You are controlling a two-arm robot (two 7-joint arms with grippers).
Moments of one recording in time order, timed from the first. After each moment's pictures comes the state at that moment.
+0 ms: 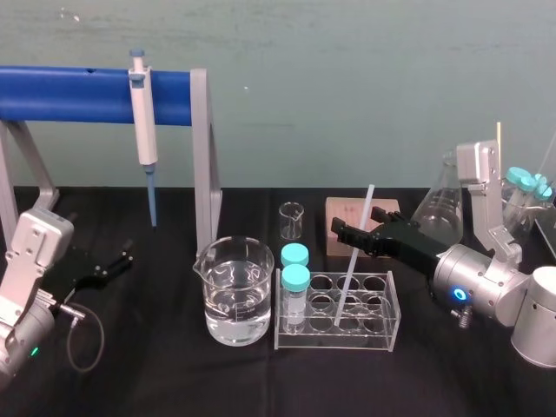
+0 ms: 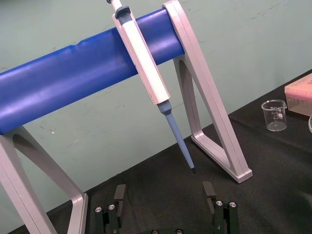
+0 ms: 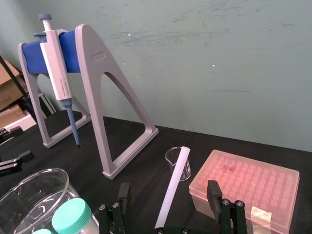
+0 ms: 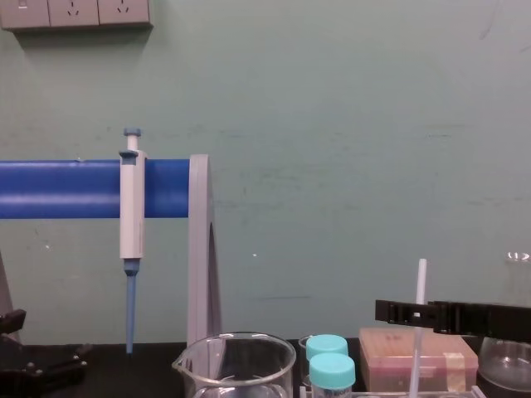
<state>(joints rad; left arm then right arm) -0.20 0.60 0.45 -1.41 -0.25 -0.12 0.03 0.38 0.41 -0.39 -1.32 0.63 0.23 0.36</state>
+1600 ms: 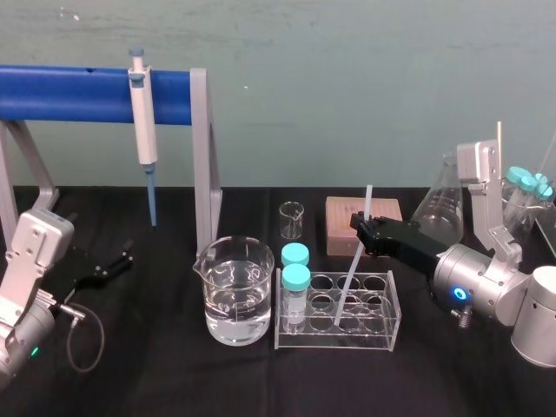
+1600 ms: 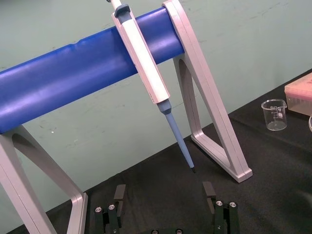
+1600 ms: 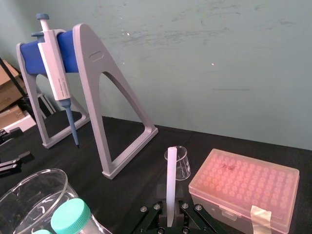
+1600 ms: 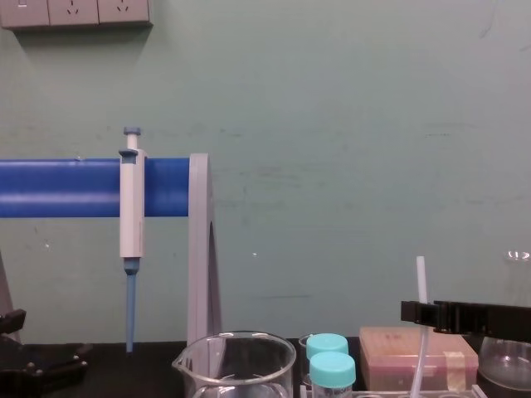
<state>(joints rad) -0.20 0.60 0.45 -1.41 -0.25 -0.12 0.03 0.38 0.41 -0.39 -1.32 0.64 0.24 0.35</state>
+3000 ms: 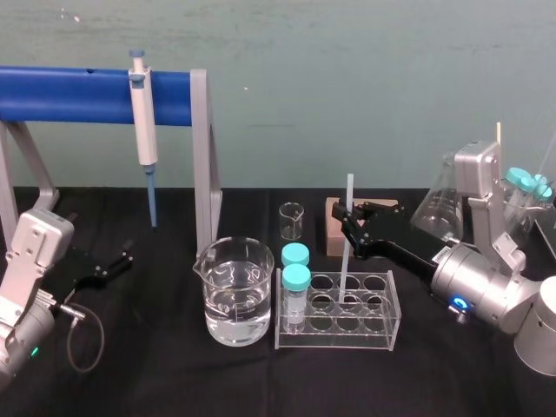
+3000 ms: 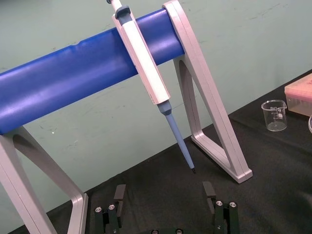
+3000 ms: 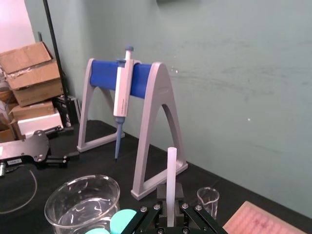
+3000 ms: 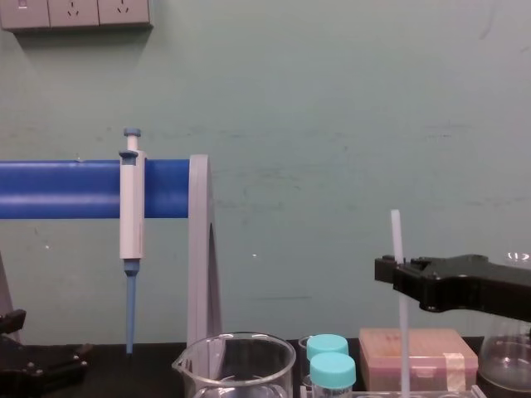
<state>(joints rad) -0.20 0.60 0.45 -1.41 -0.25 -0.12 0.03 0.34 0.46 -0.42 -1.43 0.52 0.01 0.47</state>
